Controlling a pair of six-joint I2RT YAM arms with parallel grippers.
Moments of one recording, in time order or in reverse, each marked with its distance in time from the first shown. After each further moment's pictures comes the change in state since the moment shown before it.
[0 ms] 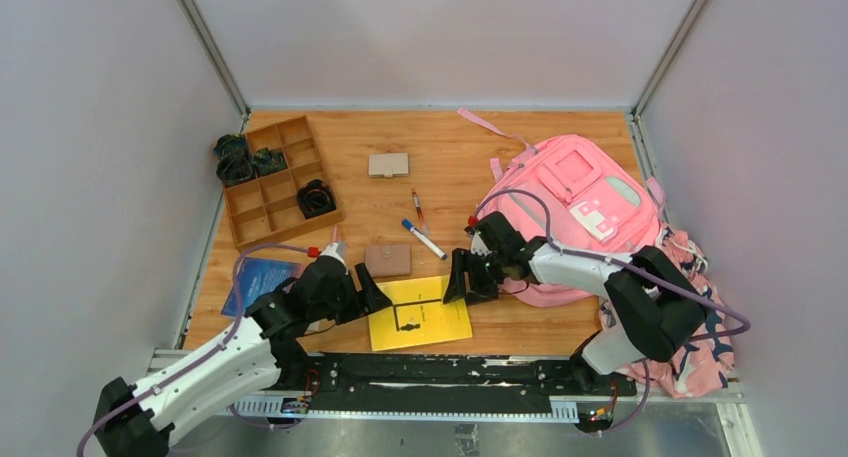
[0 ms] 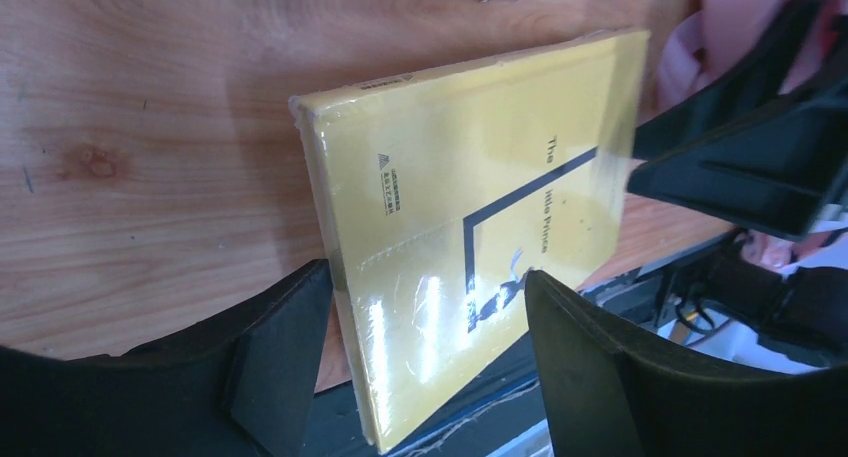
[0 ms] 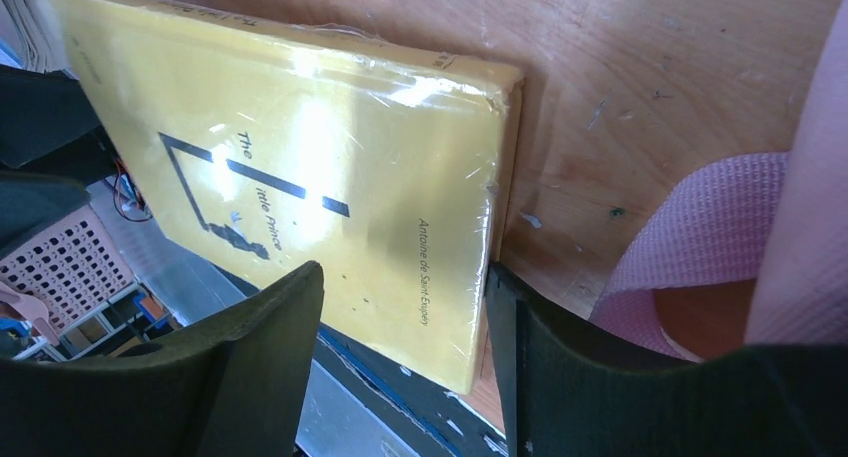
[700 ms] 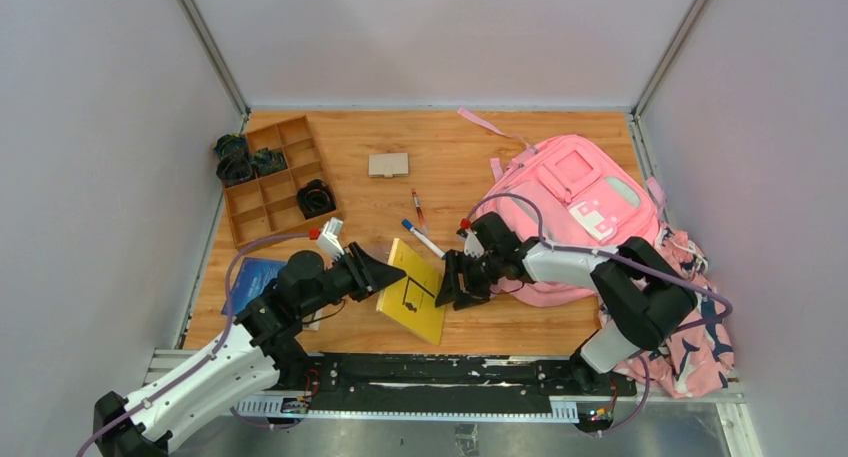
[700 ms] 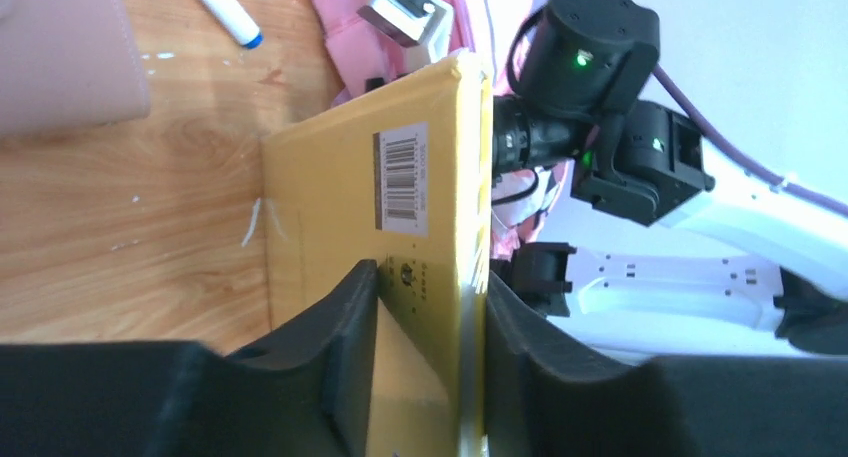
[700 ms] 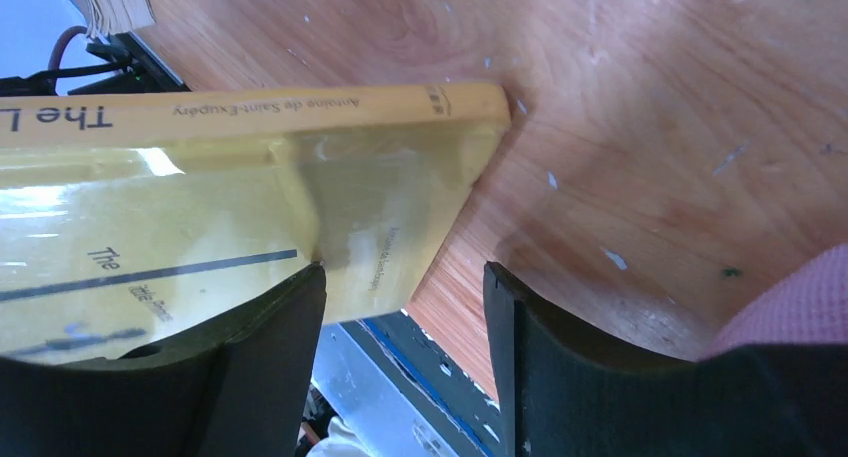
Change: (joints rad) left arm -0.001 -0.140 0.004 0.379 0.111 -0.143; right arm -0.001 0.069 0.004 0.098 -0.125 0.039
